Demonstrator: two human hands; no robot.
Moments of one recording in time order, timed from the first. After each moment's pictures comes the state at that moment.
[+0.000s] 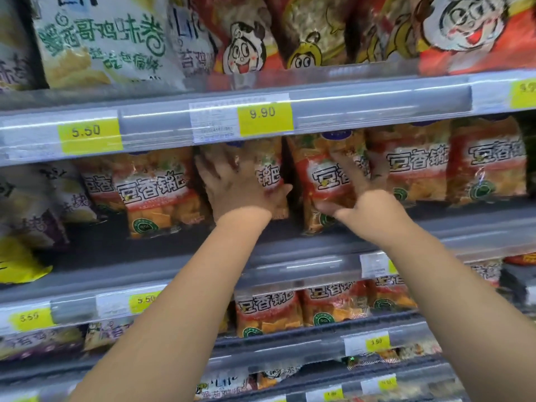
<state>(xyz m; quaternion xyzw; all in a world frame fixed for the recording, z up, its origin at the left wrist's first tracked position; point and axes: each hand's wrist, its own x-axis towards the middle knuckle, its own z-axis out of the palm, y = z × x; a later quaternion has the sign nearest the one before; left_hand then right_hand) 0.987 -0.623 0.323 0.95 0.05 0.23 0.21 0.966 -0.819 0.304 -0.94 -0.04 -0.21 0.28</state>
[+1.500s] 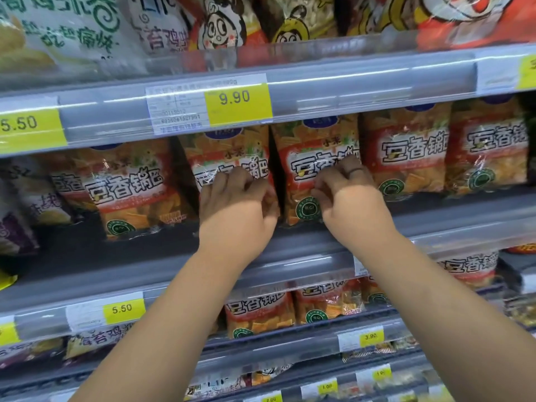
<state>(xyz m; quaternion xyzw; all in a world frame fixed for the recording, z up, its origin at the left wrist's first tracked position) 0.981 -0.619 0.283 0.89 -0.15 0.41 0.10 0.981 -0.804 0.280 -0.88 -0.11 -0.42 0.20</state>
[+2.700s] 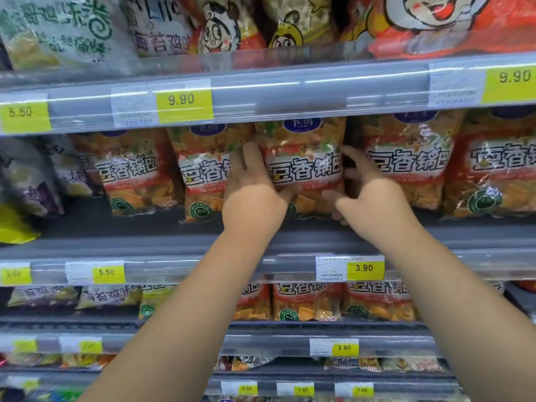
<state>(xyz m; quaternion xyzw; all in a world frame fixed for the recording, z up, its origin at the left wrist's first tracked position) 0.969 -0.709 0.307 0.89 0.01 0.35 0.29 0.979 -0.875 0.308 -0.88 -0.09 -0.17 0.44</state>
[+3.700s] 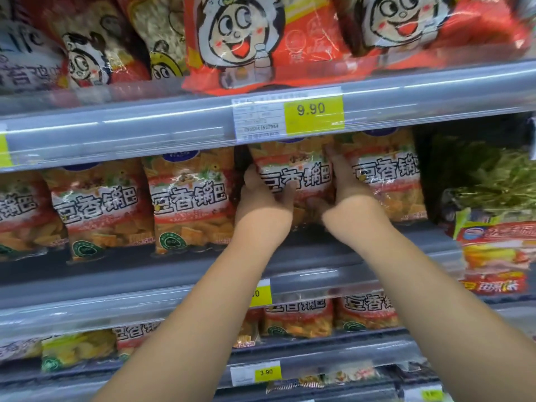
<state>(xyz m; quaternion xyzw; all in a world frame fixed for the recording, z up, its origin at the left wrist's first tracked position) 1.008 -0.874 0.315 0.89 0.03 0.17 0.43 0.997 -1.008 0.319 -0.91 -0.03 -0.16 0.37</state>
